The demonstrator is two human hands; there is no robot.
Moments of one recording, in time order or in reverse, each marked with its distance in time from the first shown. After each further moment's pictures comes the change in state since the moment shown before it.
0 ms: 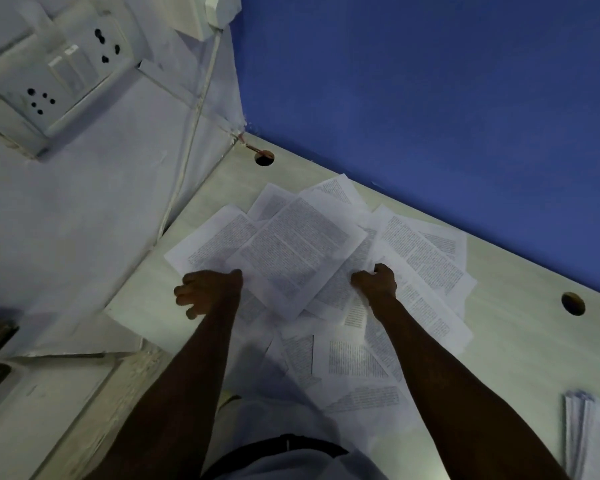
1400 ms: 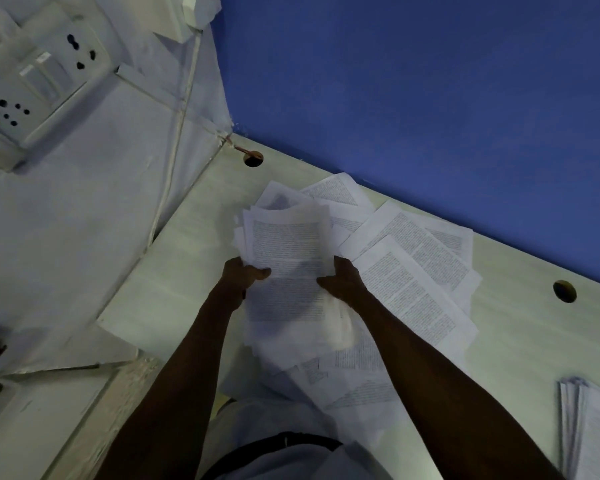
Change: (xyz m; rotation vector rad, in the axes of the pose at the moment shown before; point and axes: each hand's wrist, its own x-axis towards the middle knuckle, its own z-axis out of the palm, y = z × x) left_hand -0.001 0.019 0.008 -0.587 -0.788 0.391; right_hand -0.013 -0.020 0.033 -0.316 -0.323 -0.312
